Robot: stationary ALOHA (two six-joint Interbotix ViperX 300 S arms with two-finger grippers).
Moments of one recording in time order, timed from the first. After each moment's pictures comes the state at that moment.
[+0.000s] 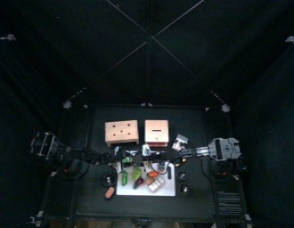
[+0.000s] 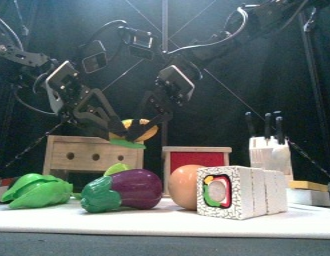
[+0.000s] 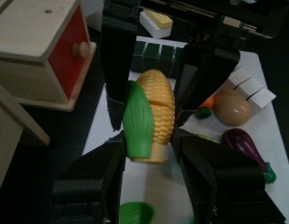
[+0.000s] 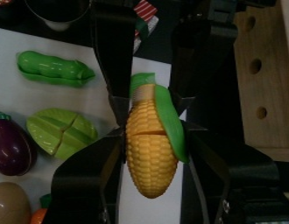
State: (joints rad) left arm -0.08 -0.14 1.02 -0.51 -0.46 0.33; right arm -0.01 0.20 0.32 -0.32 0.22 0.04
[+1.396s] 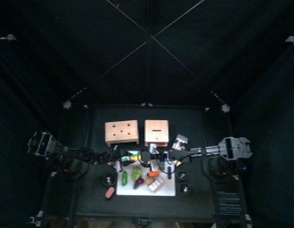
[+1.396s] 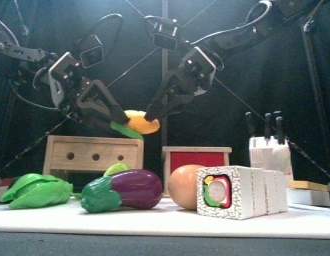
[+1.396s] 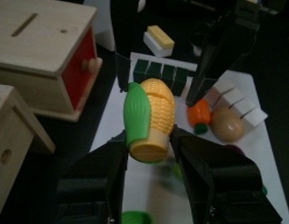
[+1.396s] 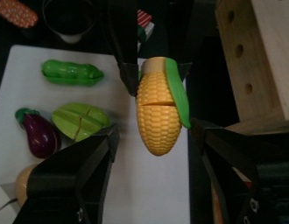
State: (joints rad) left arm -0.08 -0.19 1.03 -0.55 -0.52 0.30; right arm -0.02 0.03 0.48 -0.18 0.14 0.05
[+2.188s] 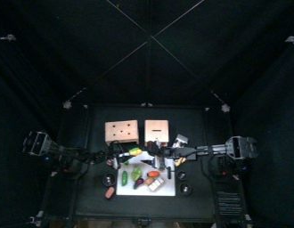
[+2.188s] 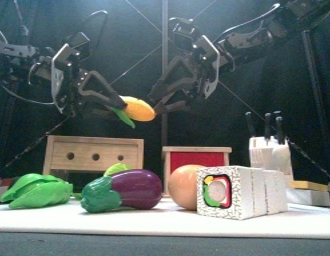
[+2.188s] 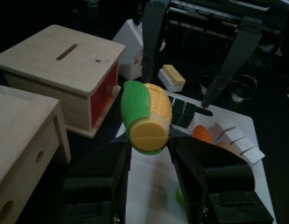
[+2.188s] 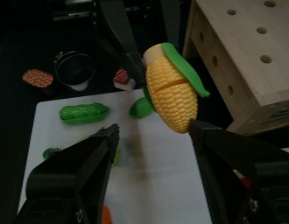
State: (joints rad) left arm -0.09 -0.26 1.09 -0.60 -0.67 0.25; right arm -0.06 -0.05 0.60 0.00 -0.09 0.05
